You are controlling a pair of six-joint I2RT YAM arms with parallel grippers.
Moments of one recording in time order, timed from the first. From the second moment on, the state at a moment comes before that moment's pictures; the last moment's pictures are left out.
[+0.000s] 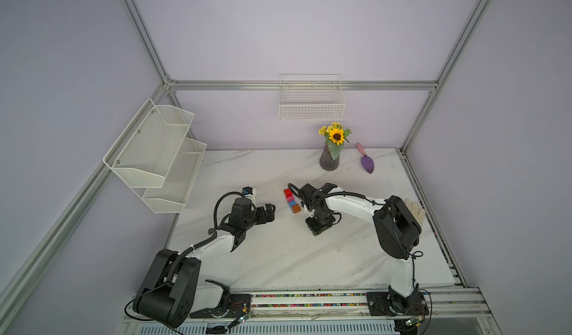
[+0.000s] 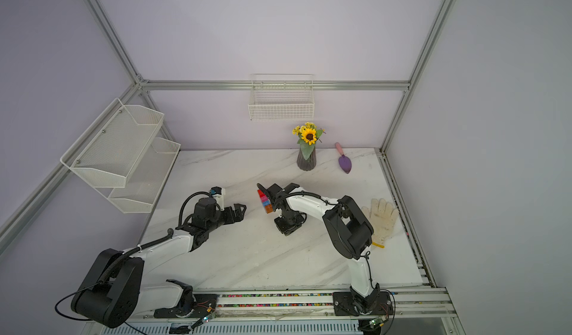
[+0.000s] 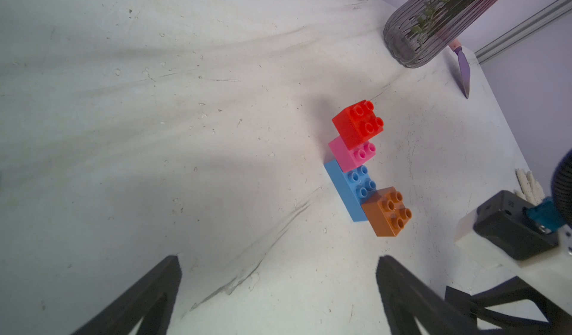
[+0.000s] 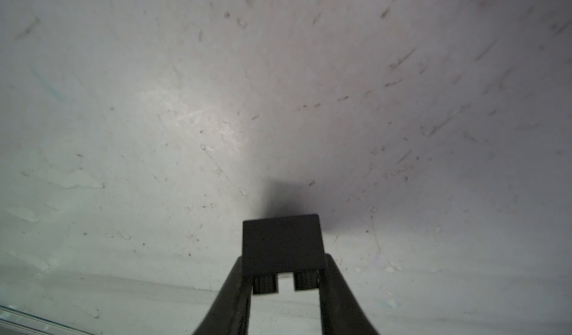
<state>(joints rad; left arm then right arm) -0.30 1.30 0.50 0.18 0.09 -0.47 0.73 1.99 1.46 -1.04 -0.06 0.20</state>
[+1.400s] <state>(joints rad) -0.30 1.36 0.50 0.23 0.11 -0.47 0.73 1.72 0.93 -0.28 -0.06 0.42</state>
